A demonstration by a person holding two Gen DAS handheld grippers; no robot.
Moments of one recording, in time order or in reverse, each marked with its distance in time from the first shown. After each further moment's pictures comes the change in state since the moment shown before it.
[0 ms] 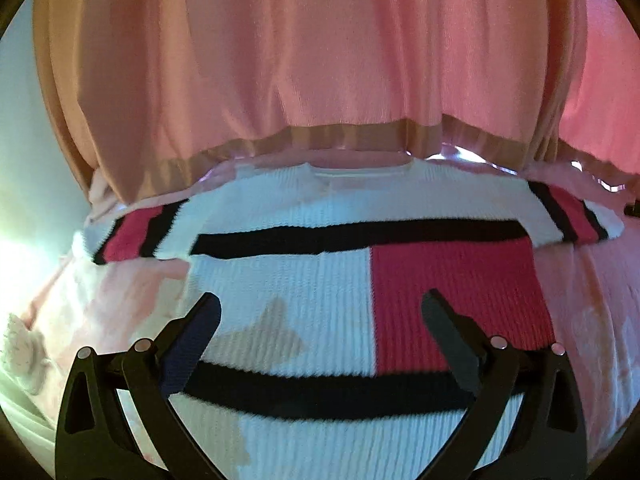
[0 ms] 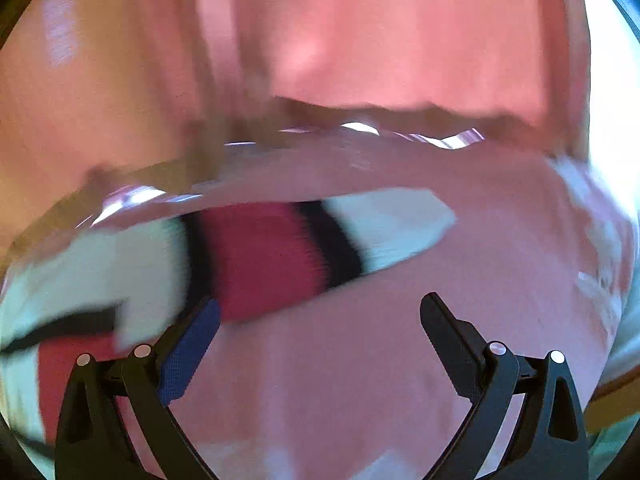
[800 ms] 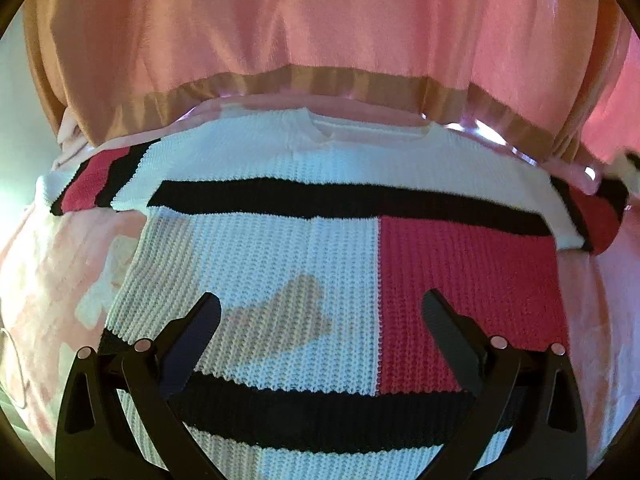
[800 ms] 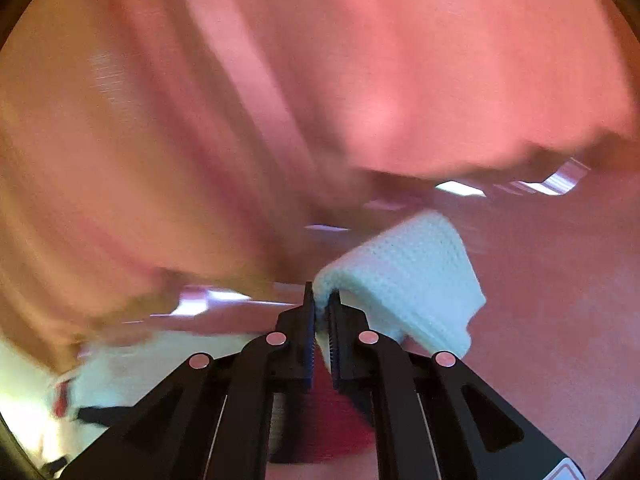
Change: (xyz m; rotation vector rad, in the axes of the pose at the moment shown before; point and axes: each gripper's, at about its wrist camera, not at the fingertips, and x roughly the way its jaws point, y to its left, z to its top) left arm 0.066 0.016 -0.007 -0.113 0.149 -0.072; right arm -0.023 0.102 0.075 -0.043 -0.187 0.566
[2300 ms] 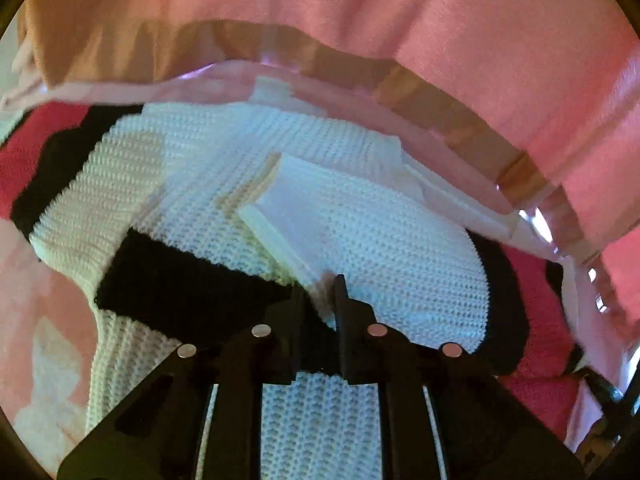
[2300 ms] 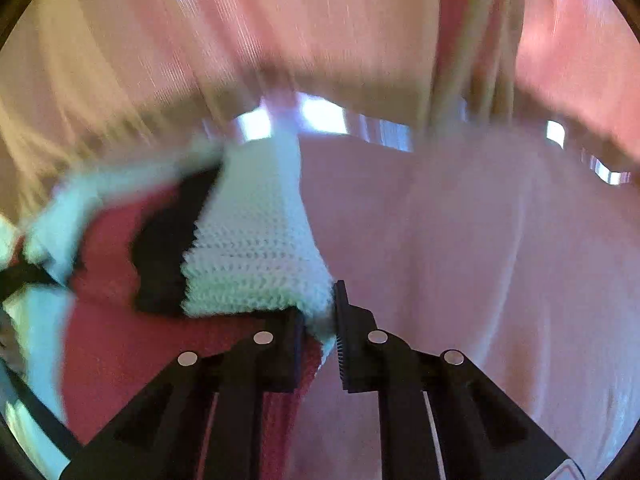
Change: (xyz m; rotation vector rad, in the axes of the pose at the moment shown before) left arm 0.140 0.101 0.081 -0.236 0.052 -0.142; right arm 0.088 0.076 -0.152 -0.281 0.427 -0.233
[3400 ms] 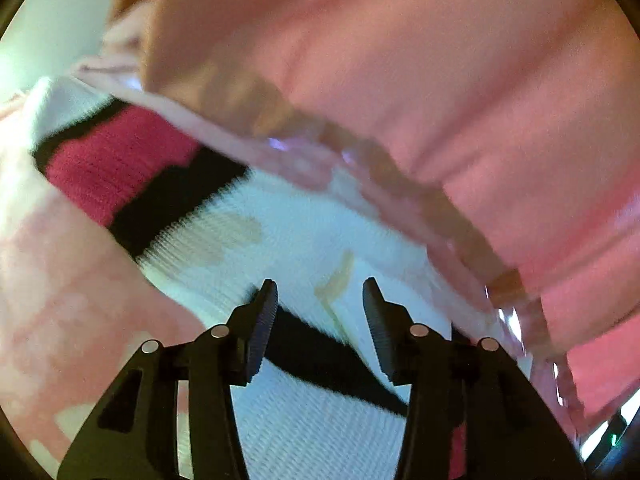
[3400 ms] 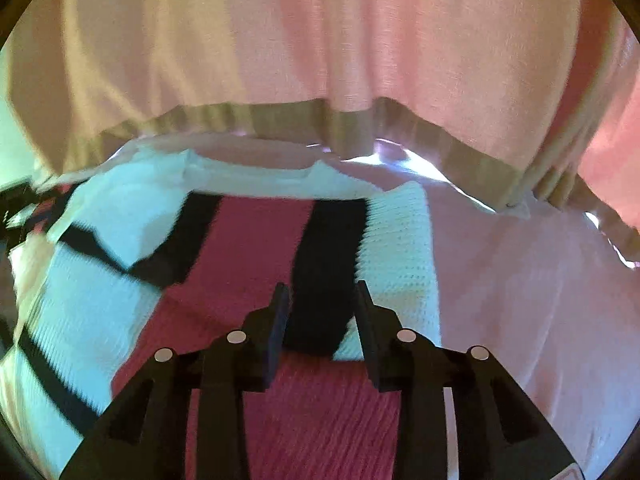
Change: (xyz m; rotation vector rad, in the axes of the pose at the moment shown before) left arm -0.064 0.065 0.020 -0.272 -0.136 -0.045; right arm -0.036 0.096 0.030 -0.163 -0.141 0.064
